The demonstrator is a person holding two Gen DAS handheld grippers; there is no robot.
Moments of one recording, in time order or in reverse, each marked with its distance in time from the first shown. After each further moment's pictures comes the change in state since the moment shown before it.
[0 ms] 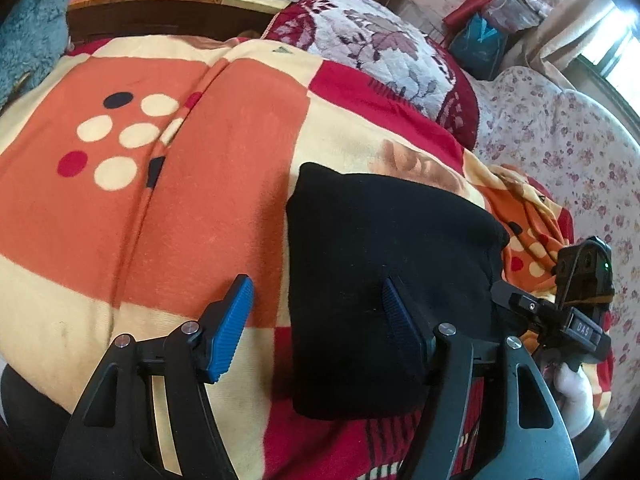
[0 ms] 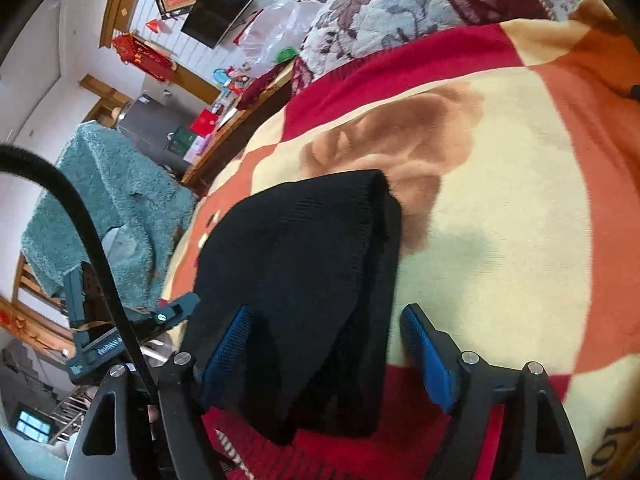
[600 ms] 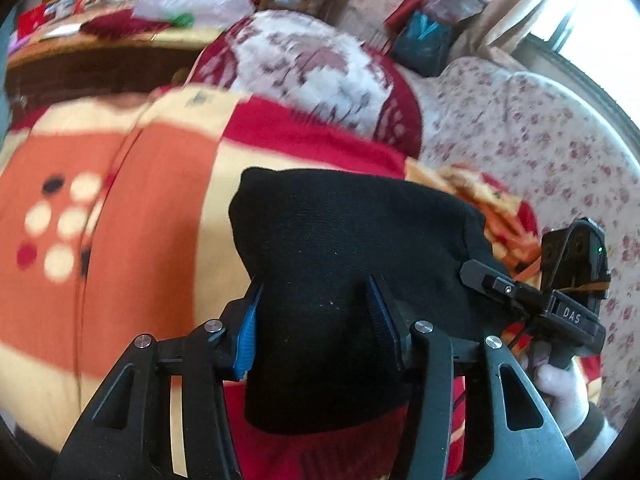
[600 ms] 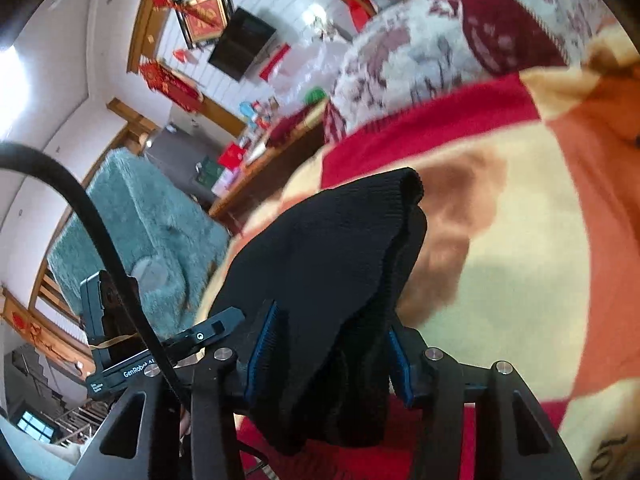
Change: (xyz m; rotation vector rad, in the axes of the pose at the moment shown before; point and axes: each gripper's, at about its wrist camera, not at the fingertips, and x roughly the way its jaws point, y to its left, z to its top) left arm -0.008 -0.062 0.040 0.152 -0.063 -0.108; right arm -0.039 0.021 0.021 -0.017 -0.157 0.077
